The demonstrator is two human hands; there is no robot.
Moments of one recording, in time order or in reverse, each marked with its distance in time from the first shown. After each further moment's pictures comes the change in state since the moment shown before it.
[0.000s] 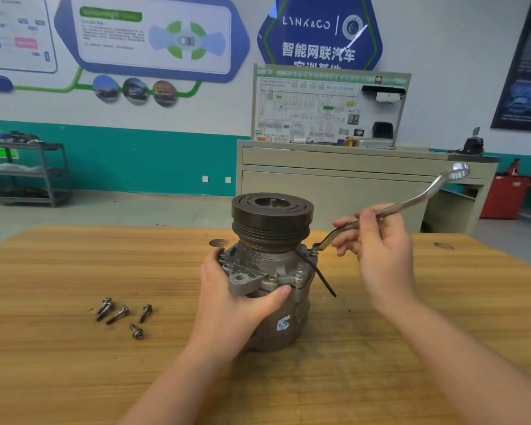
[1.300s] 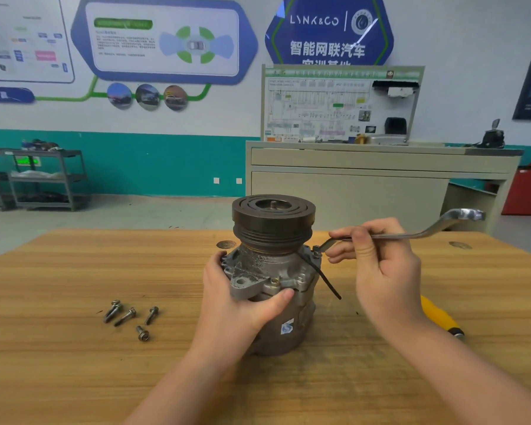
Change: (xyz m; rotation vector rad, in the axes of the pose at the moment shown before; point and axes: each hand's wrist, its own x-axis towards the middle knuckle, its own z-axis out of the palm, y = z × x) left_hand -0.002 0.007 0.003 0.006 0.024 0.020; right_hand -0.017 0.007 -0.004 -0.145 -0.109 -0.332
